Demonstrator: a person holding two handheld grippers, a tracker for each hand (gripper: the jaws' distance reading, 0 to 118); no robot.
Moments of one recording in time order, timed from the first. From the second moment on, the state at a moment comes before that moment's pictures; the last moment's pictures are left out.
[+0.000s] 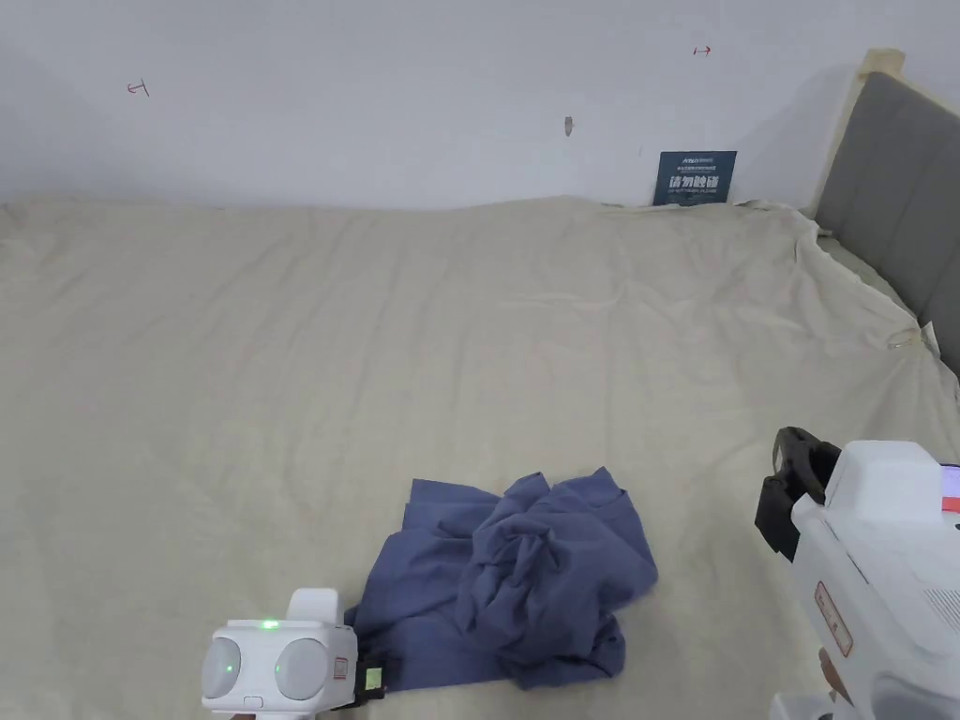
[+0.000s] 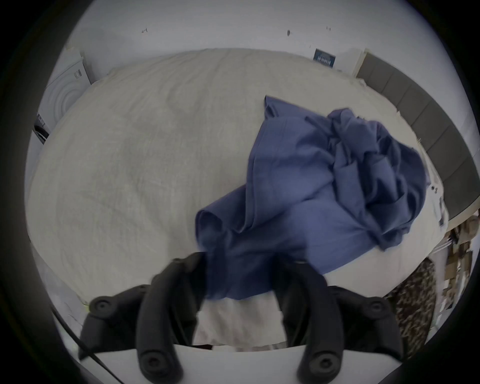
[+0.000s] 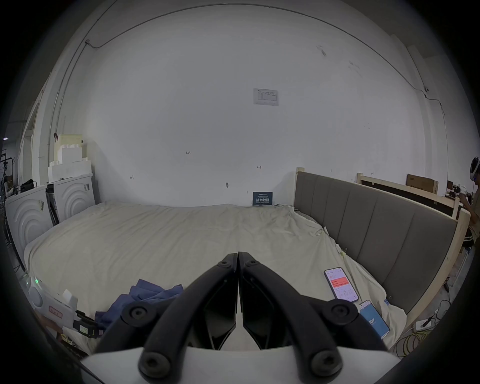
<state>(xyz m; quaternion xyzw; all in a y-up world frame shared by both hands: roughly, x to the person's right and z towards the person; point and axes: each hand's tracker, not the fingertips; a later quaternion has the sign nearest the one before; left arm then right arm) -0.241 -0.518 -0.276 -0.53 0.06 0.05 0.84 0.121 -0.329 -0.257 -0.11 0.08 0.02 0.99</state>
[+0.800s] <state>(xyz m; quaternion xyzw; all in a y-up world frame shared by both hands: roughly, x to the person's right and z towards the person) -0.261 -0.439 -0.266 -0.41 0.00 0.09 0.91 0.106 -0.435 -0.427 -0.34 0.13 0.04 0.93</state>
